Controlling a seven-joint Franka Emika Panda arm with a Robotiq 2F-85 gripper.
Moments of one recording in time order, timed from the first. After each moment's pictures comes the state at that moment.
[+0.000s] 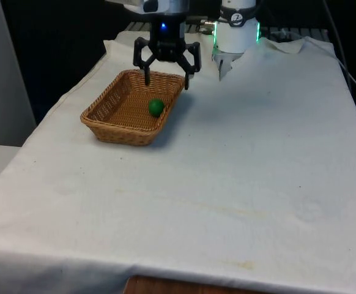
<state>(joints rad) 0.47 0.26 -0.71 -2.31 0.29 2.61 -0.45</state>
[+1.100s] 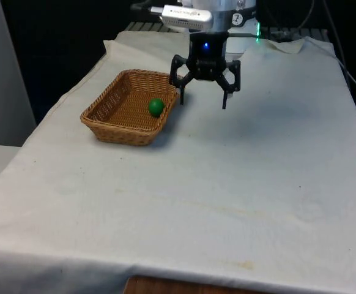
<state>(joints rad) 0.48 0.37 -0.55 -2.18 0.25 2.59 -0.26</state>
